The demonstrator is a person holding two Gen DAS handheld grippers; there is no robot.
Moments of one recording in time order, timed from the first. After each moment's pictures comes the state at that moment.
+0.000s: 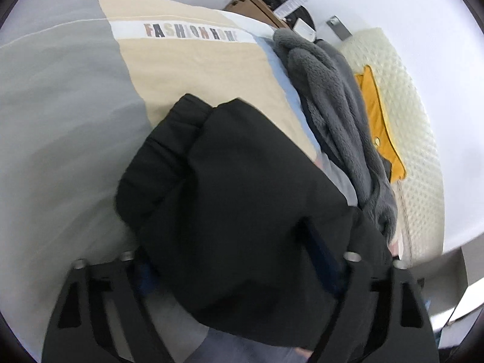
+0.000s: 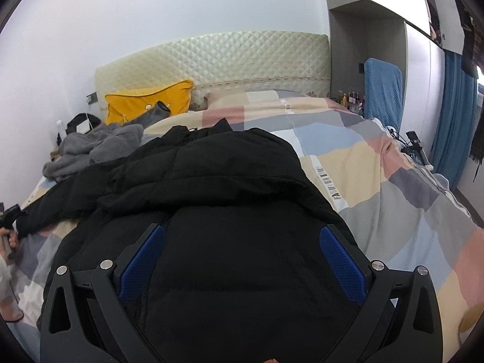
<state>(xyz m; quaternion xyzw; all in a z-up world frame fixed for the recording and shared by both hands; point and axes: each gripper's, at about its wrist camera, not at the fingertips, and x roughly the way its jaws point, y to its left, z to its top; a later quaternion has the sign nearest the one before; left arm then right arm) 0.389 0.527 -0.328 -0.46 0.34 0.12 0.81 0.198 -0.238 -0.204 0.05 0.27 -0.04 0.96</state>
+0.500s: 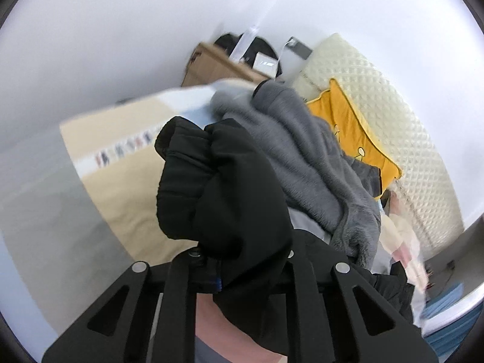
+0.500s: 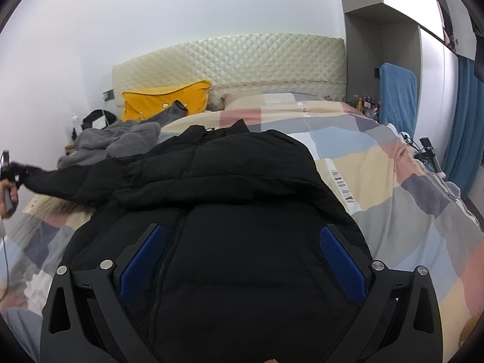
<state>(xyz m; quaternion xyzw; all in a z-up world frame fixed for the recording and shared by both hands) 0.417 0.492 -0.175 -0.33 0.30 0.15 0.88 0.190 -0.234 -0.202 0.04 0.27 0.00 0.96</state>
